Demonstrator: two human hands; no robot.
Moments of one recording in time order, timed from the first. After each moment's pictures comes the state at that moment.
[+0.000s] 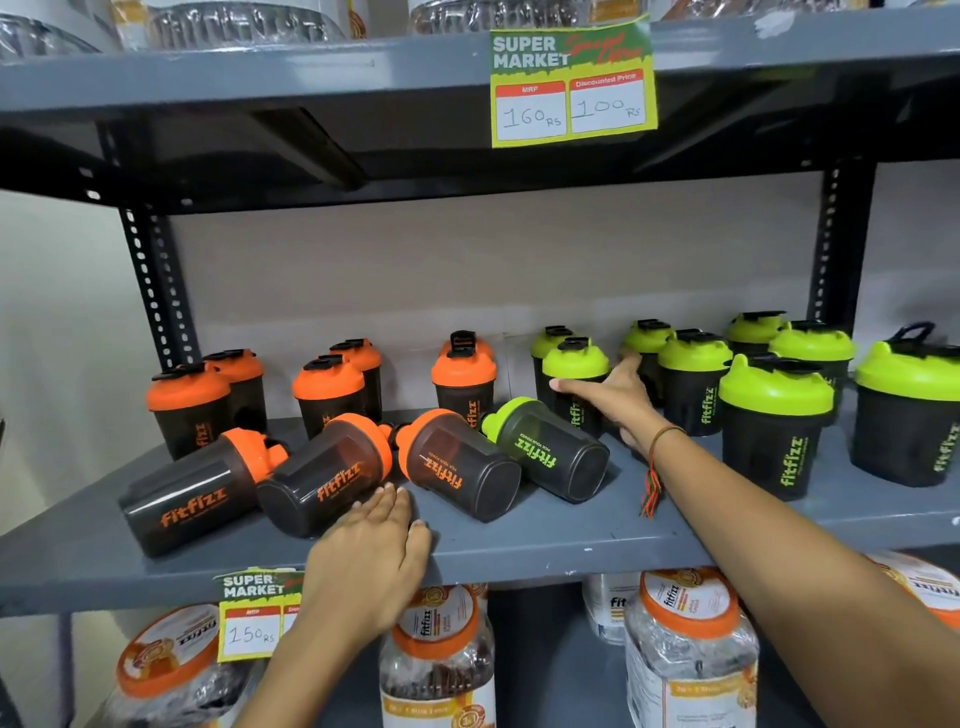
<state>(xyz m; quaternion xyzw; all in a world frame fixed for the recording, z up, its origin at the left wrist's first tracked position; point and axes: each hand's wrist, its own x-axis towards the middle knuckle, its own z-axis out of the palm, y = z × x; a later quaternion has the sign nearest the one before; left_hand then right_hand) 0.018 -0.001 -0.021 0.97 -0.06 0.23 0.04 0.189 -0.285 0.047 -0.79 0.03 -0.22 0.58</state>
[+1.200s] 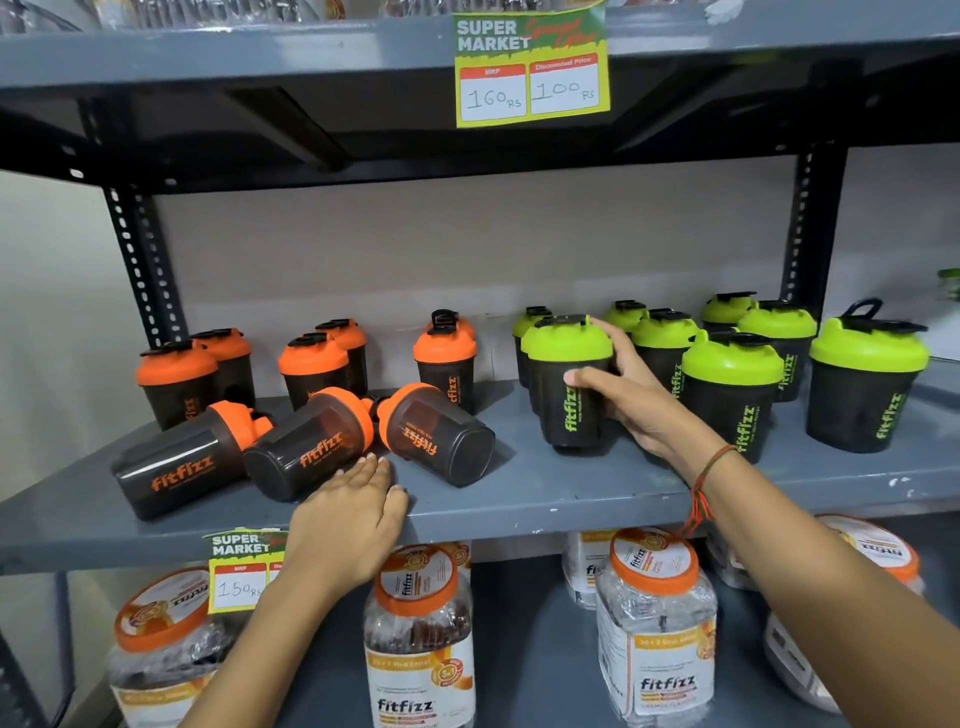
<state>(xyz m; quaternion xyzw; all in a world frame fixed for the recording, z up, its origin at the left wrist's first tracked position) 0.017 -0.002 -0.022 0.97 -0.05 0.22 0.04 0.106 -0.313 0.040 -0.68 -0.19 -0.11 0.70</state>
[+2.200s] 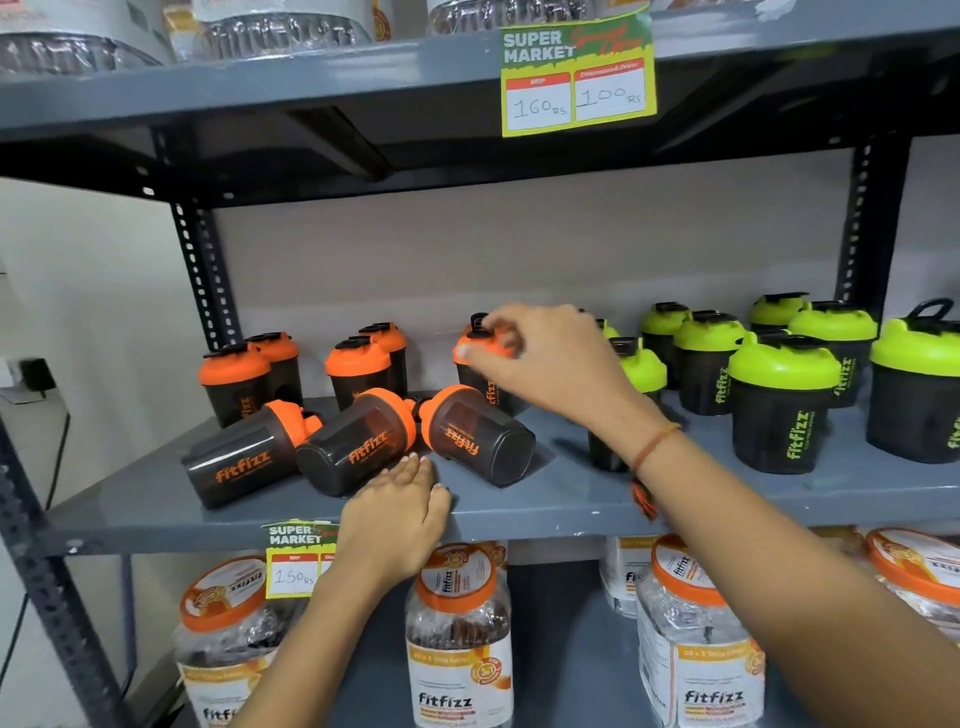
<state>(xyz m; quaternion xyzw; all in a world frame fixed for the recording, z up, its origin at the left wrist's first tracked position) 0.014 -0.004 -0.020 0.97 -0.05 0.21 0.05 0.037 -0.198 0.109 -0.87 -0.22 -0.38 0.24</state>
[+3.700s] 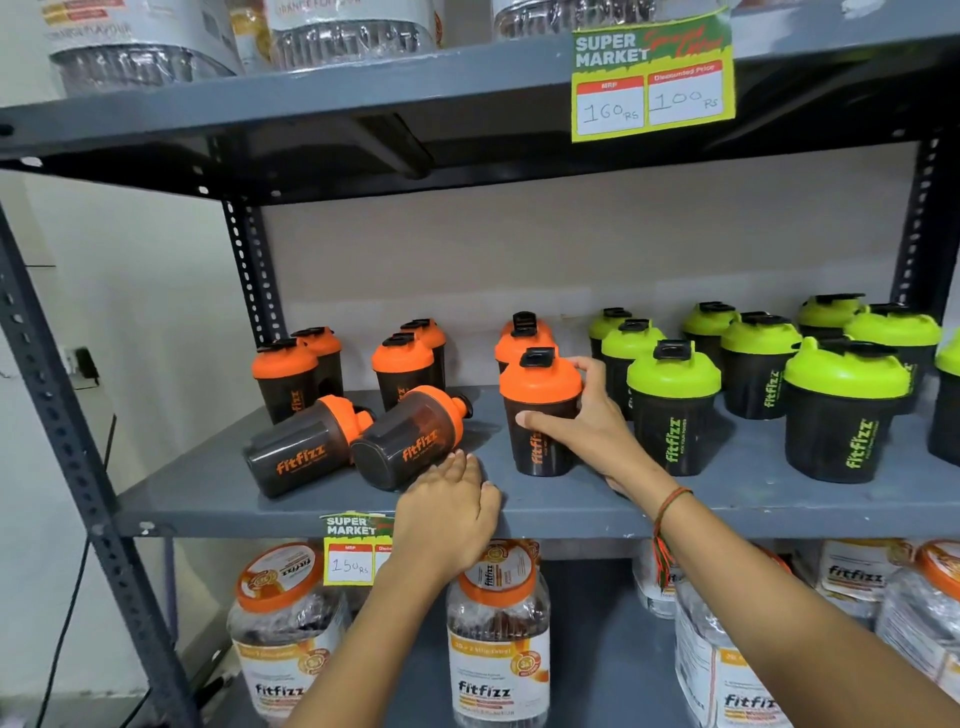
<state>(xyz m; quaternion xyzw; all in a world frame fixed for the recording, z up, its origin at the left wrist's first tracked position) 0.014 -0.003 -0.021 0.97 -0.06 0.22 0.06 0.090 -0.189 0.019 -0.77 -0.20 -0.16 0.58</state>
